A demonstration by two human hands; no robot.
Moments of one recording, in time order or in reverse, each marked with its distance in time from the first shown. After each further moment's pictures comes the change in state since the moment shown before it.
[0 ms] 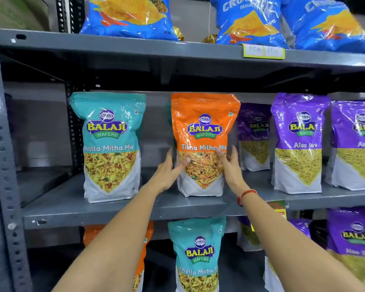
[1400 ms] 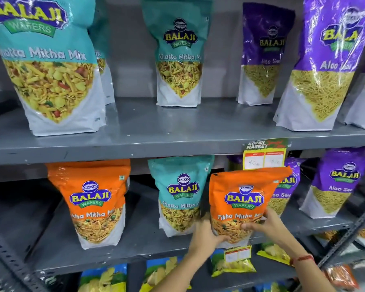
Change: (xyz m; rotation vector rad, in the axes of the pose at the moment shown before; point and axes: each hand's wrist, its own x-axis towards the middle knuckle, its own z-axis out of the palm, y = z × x) left_hand -0.161 -0.117 0.277 -0.123 -0.250 -0.325; right_hand -0.166 0.208 -0.168 -0.406 -0.282 0.457
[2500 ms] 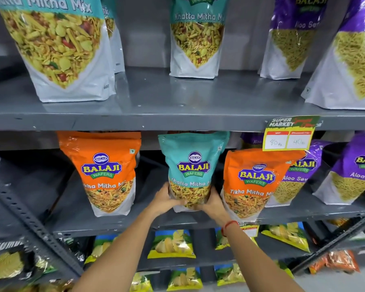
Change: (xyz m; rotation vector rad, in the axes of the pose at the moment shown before) left_hand 0.036 -0.103 -0.102 -0.160 0.006 -0.253; right_hand 0.047 0.001 0.172 0.084 -0.091 0.041
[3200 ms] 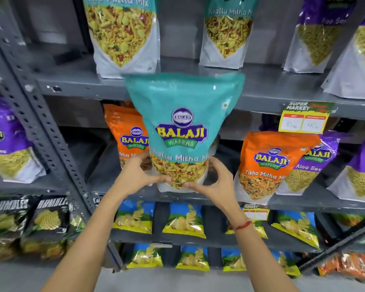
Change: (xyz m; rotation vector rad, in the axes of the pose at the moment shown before) left_hand -0.170 0.048 -0.106 0.060 0.247 0.385; right_hand -0.119 -0.105 0.013 -0.007 0.059 -0.564
